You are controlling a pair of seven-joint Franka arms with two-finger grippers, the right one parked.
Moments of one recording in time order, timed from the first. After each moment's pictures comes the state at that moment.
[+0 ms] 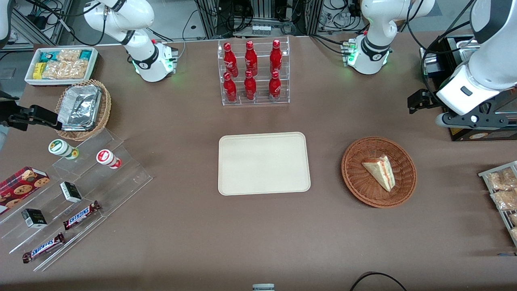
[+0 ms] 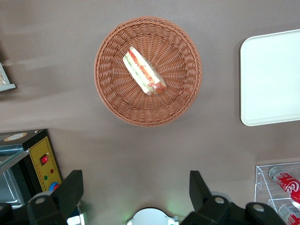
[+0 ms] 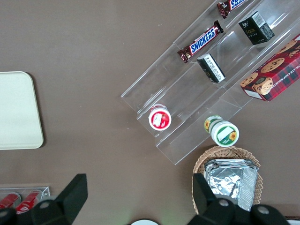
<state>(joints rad) 0.00 -0.01 -0.14 -1.63 0.03 1.48 -0.03</state>
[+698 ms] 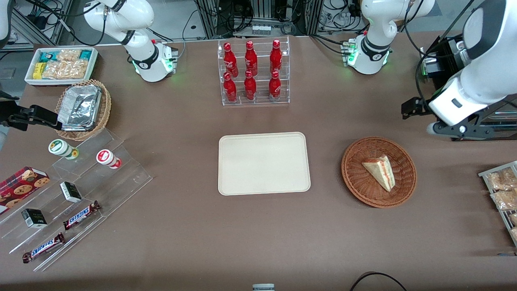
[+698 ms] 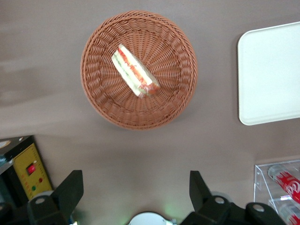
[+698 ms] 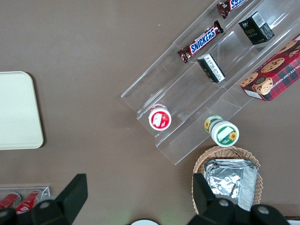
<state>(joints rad) 0.00 0.02 -0.14 -1.72 0.00 1.57 0.00</state>
